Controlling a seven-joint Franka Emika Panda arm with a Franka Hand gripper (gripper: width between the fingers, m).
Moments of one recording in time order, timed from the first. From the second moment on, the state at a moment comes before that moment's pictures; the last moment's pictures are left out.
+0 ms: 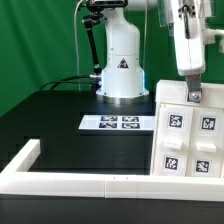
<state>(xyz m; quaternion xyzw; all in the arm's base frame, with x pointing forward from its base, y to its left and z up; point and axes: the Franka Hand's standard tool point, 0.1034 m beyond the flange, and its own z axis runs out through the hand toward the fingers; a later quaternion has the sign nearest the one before) 0.606 0.099 0.147 -0.59 0.80 0.03 0.11</state>
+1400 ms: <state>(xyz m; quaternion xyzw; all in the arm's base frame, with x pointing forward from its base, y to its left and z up) 0.612 0.112 0.180 -0.79 0.59 -0.01 0.12</state>
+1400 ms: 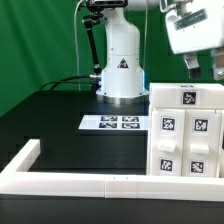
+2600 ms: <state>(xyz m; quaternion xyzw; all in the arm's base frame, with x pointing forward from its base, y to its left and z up) 0.609 0.107 0.182 -1.00 0.00 -0.06 0.07</state>
